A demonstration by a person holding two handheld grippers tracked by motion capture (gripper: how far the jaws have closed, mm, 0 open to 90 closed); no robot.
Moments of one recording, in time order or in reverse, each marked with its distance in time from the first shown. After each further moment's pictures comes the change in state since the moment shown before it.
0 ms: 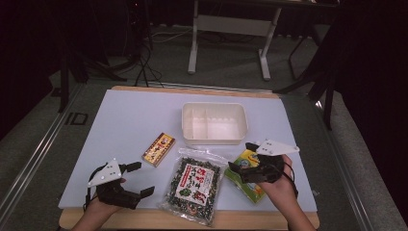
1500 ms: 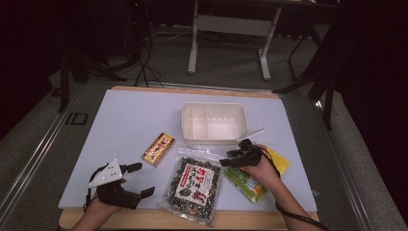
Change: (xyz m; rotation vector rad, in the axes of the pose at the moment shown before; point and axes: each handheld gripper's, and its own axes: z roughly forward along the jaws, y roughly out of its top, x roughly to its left) left arm 0.001 -0.002 0.002 0.018 -0.011 -0.002; right arm -0.072 -0.050 0.109 0.335 0.259 0.198
